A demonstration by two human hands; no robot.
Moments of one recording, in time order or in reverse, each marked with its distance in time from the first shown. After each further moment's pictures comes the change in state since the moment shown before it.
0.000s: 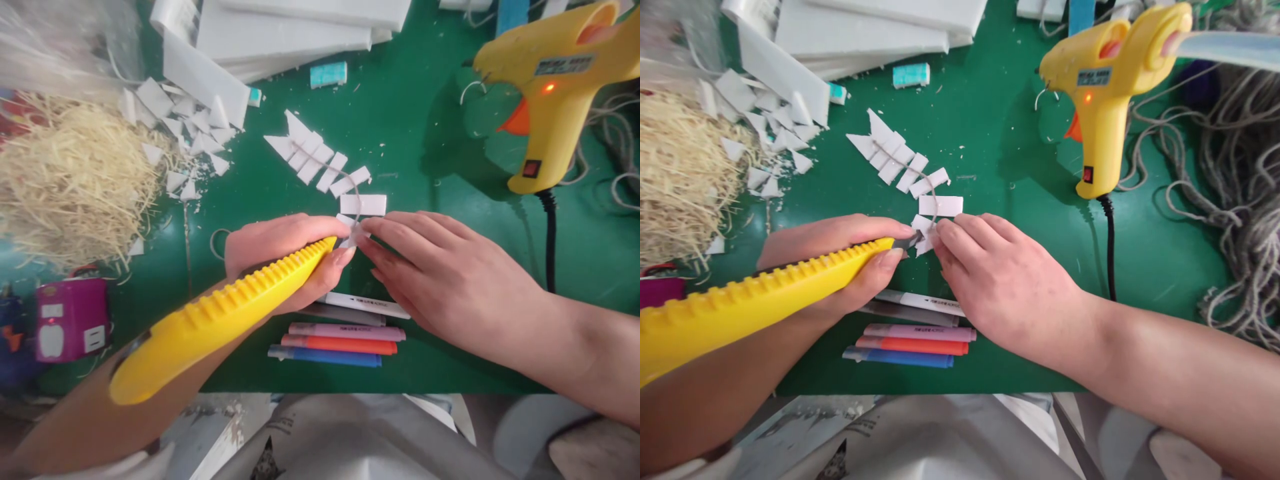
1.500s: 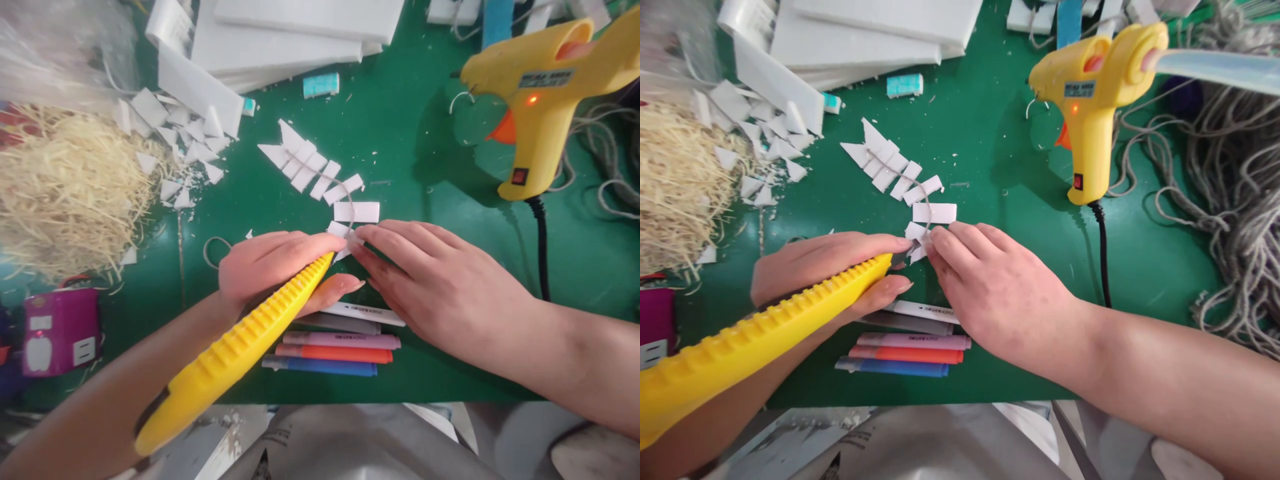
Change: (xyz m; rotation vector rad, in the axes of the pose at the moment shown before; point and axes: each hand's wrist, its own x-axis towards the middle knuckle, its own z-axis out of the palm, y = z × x) left_hand -0.008 0.000 0.001 0.043 -0.030 0.048; right_hand 0.001 -0.001 0.000 0.000 -0.013 0.040
